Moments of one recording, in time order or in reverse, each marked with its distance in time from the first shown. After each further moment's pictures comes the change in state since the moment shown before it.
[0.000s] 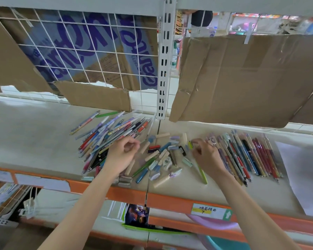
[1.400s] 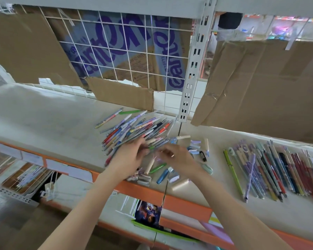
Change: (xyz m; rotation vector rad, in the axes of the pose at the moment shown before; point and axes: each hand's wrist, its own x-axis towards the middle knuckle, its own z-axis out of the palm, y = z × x) left_hand -0.011 -0.028 -0.028 0.388 0.004 0.191; right_hand 0.004 -0.099 0.058 0.360 -0.436 -0.258
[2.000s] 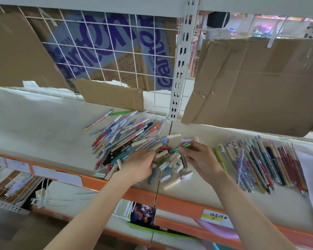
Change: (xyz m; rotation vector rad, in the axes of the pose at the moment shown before) left_hand 0.016 0.031 0.039 0.290 -0.246 0.051; right_hand -0.031 0.037 -0.045 0.743 0.293 0.249
